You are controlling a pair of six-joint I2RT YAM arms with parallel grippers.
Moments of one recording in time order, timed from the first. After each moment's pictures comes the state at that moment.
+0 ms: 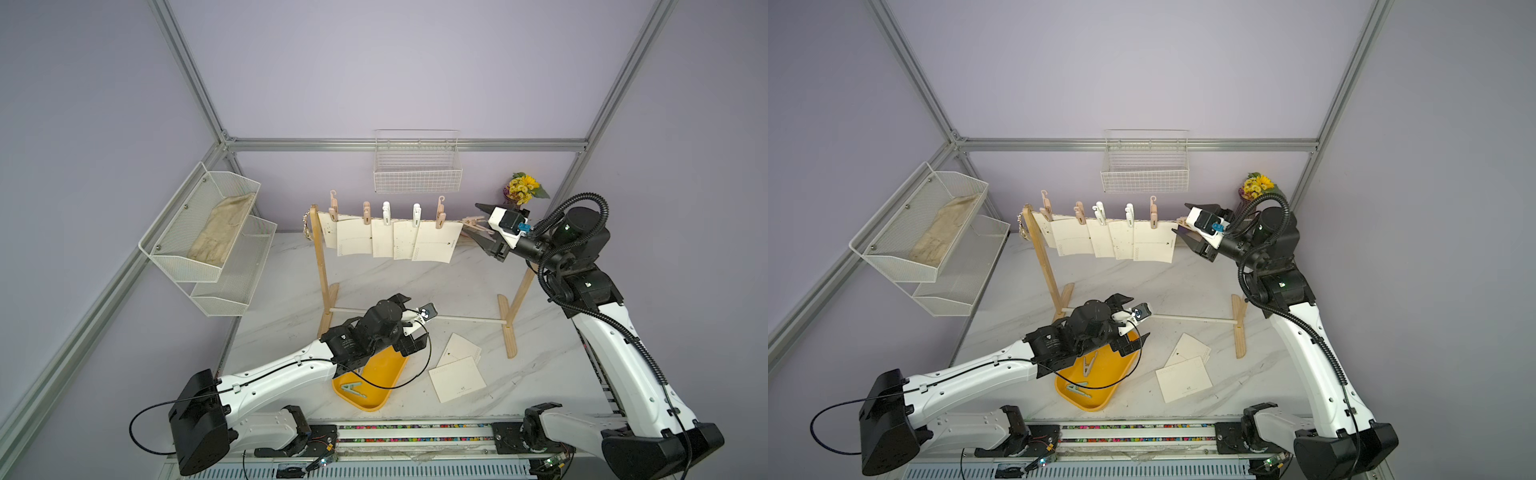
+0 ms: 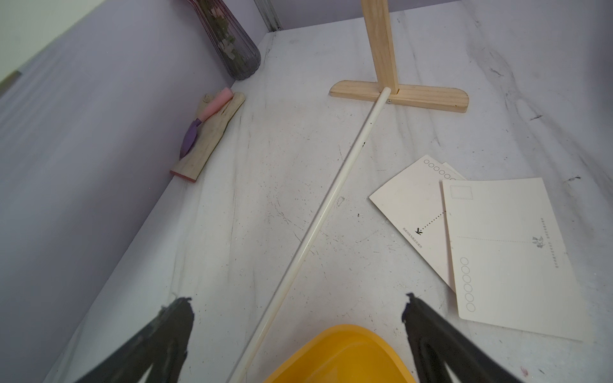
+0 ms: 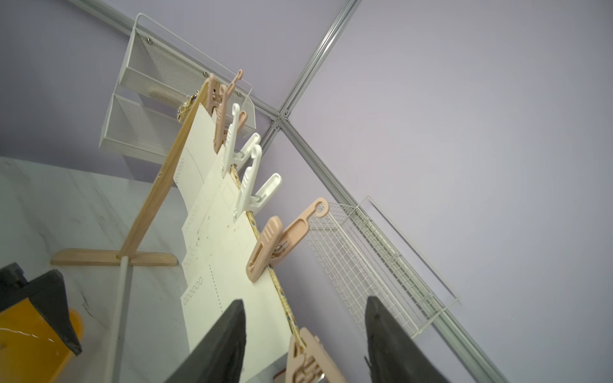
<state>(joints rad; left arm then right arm) -0.95 1.23 0.89 -0.17 -0.15 0.40 0.21 1.17 1.40 -0.15 -0.72 -0.67</state>
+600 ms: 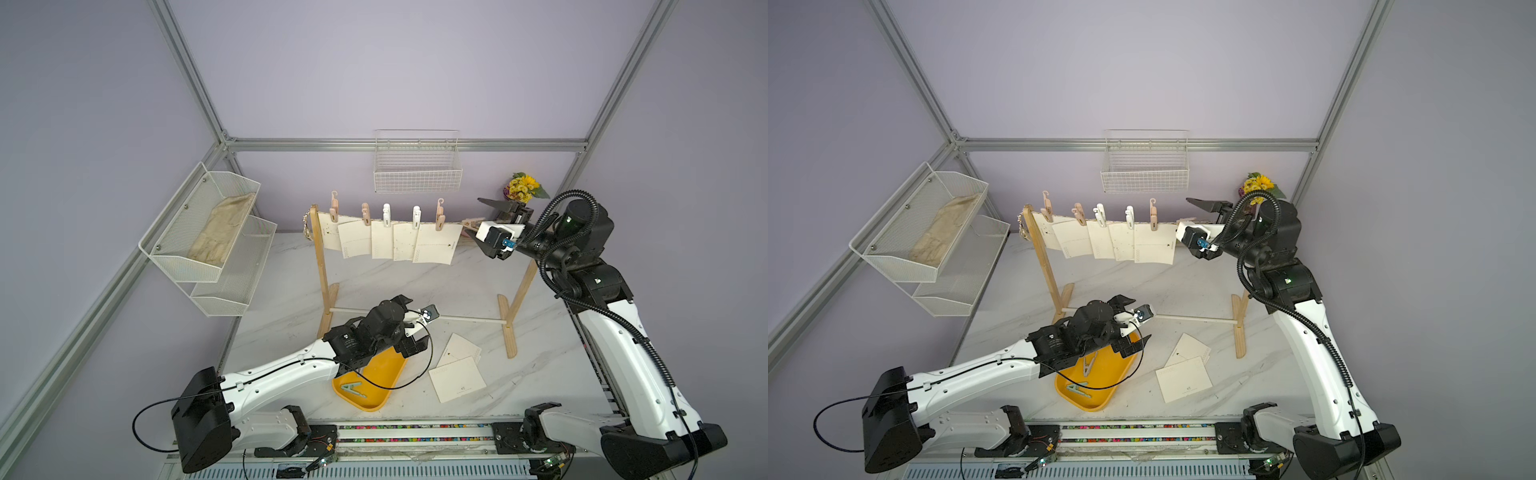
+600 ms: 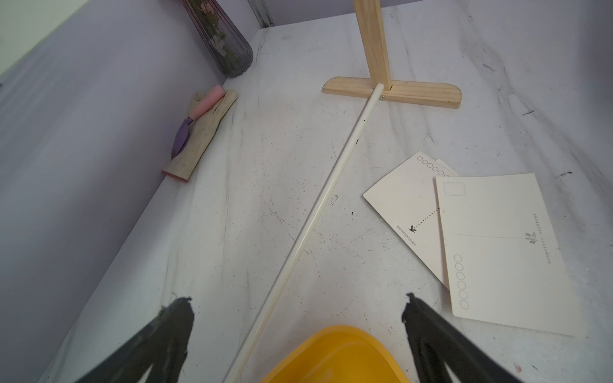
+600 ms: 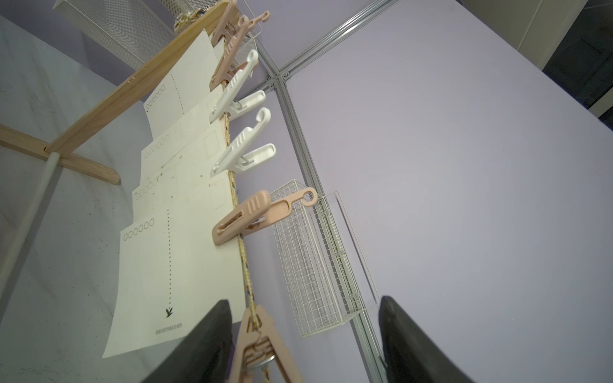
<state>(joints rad) -0.96 1.25 0.90 -0.18 -0.14 0.40 0.24 1.22 1.55 -0.36 -0.60 -1.12</state>
